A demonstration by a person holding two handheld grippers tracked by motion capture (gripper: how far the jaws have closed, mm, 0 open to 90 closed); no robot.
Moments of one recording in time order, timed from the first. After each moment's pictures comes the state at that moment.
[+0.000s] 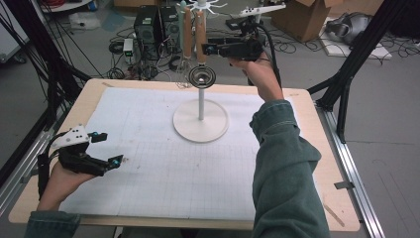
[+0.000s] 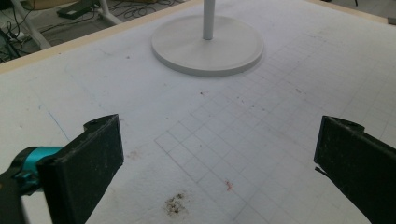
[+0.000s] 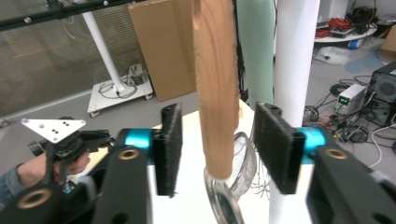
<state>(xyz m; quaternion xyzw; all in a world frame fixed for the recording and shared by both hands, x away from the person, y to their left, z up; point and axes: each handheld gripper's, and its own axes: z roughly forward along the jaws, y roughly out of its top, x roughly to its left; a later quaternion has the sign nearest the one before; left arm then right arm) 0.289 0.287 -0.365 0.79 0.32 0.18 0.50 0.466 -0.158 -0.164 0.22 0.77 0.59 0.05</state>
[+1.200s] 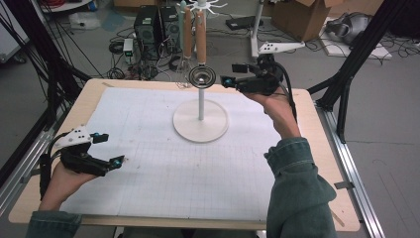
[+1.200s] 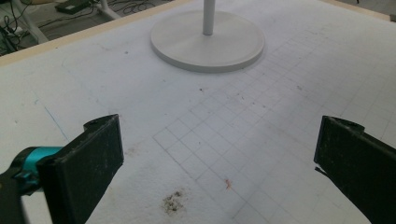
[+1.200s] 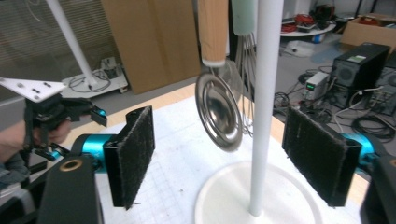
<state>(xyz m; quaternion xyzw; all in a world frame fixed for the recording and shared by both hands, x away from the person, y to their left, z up) 0.291 0.285 -0.369 0.79 0.32 0.18 0.49 0.416 -0.200 -0.216 0.25 0.77 0.58 0.10</state>
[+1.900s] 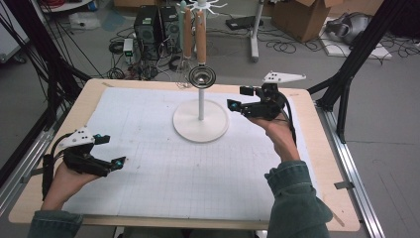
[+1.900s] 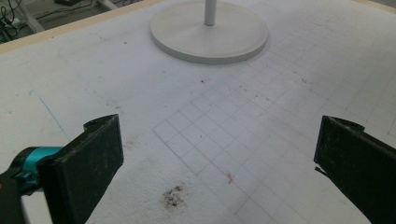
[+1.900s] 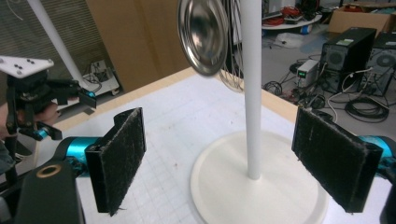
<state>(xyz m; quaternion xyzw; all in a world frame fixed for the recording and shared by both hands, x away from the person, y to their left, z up) 0.294 0.282 -0.377 0.80 0.33 0.17 0.48 0.398 -0.220 -0.280 0.28 0.76 0.58 0.10</state>
